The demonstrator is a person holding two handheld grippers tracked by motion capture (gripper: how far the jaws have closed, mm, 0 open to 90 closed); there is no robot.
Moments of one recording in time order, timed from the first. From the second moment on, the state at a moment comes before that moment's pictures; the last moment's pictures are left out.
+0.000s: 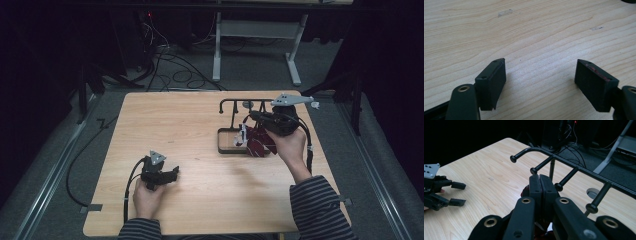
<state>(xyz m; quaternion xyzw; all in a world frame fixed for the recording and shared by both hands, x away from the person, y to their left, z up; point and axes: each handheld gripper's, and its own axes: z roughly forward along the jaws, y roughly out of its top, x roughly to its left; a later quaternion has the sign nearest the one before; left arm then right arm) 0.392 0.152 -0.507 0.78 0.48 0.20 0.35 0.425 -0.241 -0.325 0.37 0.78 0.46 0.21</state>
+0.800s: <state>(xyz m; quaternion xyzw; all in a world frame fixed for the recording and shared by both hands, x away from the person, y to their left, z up) 0.392 0.152 -0.507 0.78 0.48 0.20 0.35 0.439 -0.238 -0.322 0.39 0.77 0.46 0.21</state>
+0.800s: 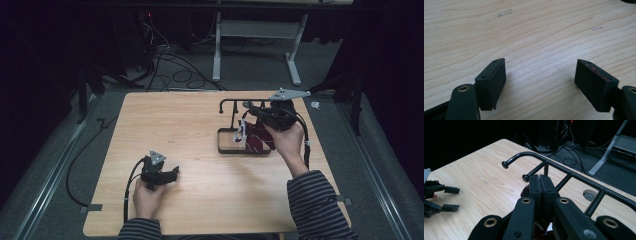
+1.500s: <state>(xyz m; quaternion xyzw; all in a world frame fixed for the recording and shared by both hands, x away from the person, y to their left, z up) 0.392 0.152 -0.507 0.78 0.48 0.20 0.35 0.455 -0.241 -0.327 0.41 0.76 0.45 0.22</state>
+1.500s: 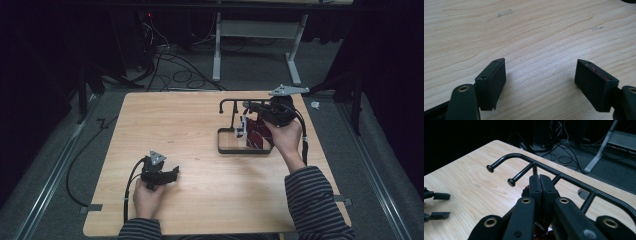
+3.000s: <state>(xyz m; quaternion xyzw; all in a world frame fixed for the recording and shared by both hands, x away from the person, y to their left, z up) 0.392 0.152 -0.507 0.78 0.48 0.20 0.35 0.469 -0.243 -0.335 0.43 0.76 0.43 0.21</state>
